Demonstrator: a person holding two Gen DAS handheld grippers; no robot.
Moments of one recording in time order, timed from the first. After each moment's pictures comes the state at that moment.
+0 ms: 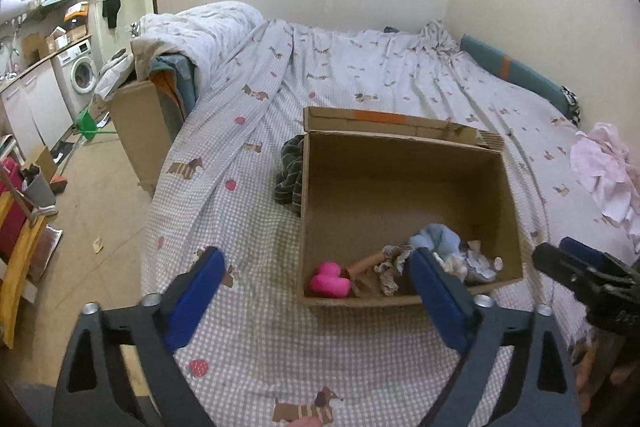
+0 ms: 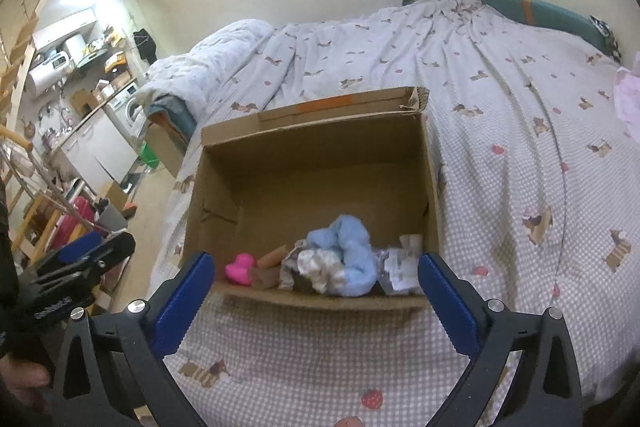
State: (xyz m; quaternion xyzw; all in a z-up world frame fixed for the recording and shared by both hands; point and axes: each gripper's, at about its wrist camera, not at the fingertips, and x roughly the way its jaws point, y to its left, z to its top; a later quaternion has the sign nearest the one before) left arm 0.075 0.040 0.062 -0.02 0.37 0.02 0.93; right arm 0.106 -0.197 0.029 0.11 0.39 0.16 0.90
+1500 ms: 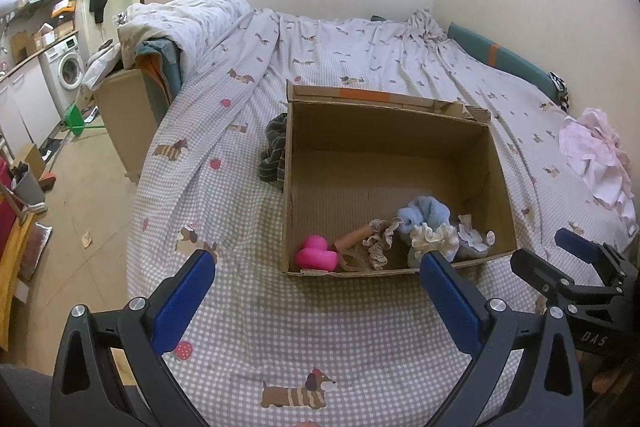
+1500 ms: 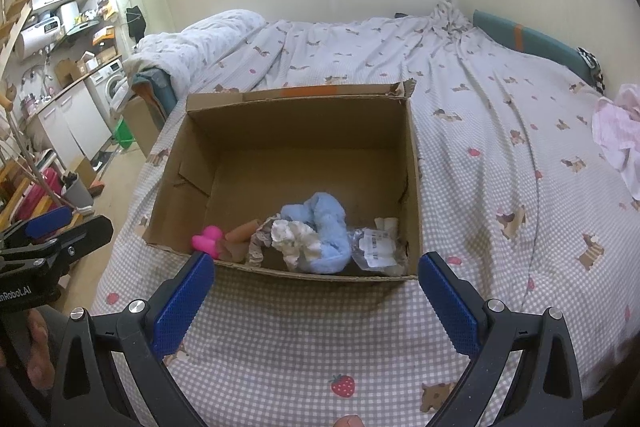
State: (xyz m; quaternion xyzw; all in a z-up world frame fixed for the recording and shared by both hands) left arm 0.067 0.034 0.040 -0.02 0.38 -0.01 0.92; right arm 0.080 -0.185 0.012 0.04 0.38 0.11 0.92
